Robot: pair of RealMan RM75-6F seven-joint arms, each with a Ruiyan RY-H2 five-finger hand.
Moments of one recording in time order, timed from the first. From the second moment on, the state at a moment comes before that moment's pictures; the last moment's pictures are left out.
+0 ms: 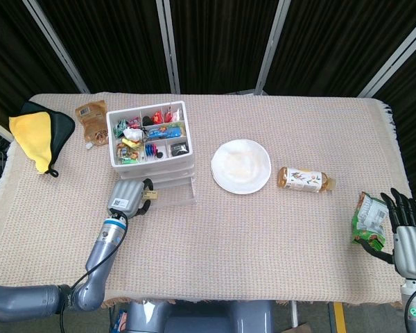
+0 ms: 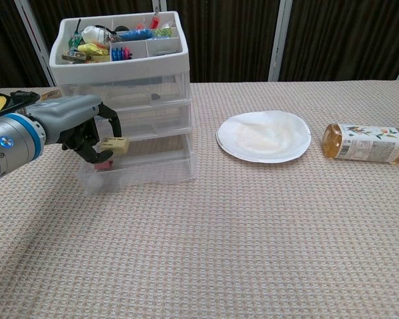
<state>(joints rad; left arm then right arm) -0.74 -1.63 -0.21 -1.66 0.77 1.19 0.71 0.05 -1.18 0.12 -1.58 -1.47 1.56 0.06</state>
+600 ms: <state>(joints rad) -0.71 -1.55 -0.09 -1.68 0.99 1.17 0.67 0.05 -1.19 0.13 -1.58 -1.46 1.56 0.05</state>
